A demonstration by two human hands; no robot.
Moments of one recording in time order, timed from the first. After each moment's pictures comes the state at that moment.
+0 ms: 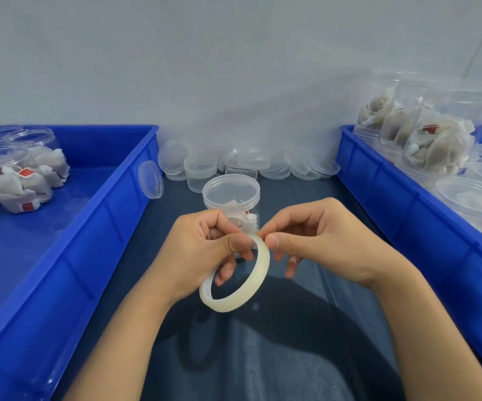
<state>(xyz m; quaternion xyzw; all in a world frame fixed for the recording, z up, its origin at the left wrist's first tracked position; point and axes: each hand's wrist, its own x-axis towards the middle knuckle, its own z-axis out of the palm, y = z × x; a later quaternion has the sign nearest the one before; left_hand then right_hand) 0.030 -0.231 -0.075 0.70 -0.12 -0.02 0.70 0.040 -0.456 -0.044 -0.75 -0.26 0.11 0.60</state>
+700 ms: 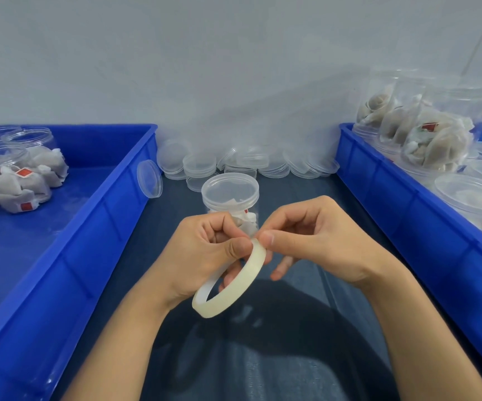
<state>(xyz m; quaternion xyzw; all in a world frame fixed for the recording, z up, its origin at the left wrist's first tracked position) 0.027 -0.229 -0.076 0.65 -0.17 -0.08 0.74 0.035 -0.449 -0.042 -0.71 -0.28 0.13 0.63</state>
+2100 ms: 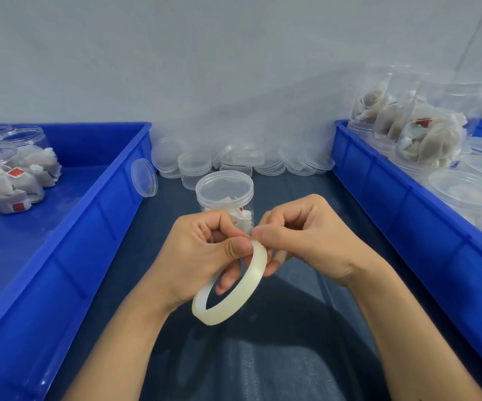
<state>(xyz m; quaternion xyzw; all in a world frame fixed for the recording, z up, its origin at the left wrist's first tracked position) 0.023 -0.236 -0.074 0.63 -0.16 -0.04 0.76 0.033 -0.439 -0.044 -0.69 -0.24 0.13 0.67</state>
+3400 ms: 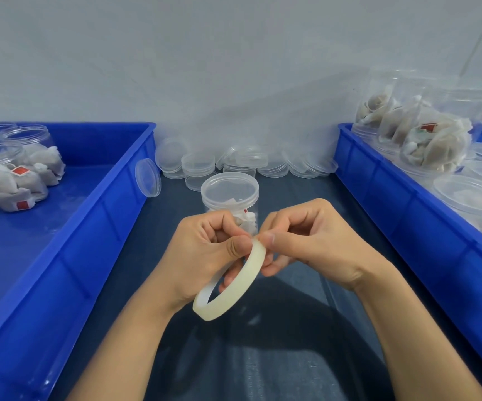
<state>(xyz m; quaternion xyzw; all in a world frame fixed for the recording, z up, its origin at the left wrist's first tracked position) 0.026 -0.232 -0.083 0.61 -0.20 -0.07 0.76 0.034 -0.441 -0.046 -0.67 -0.27 0.15 0.68</state>
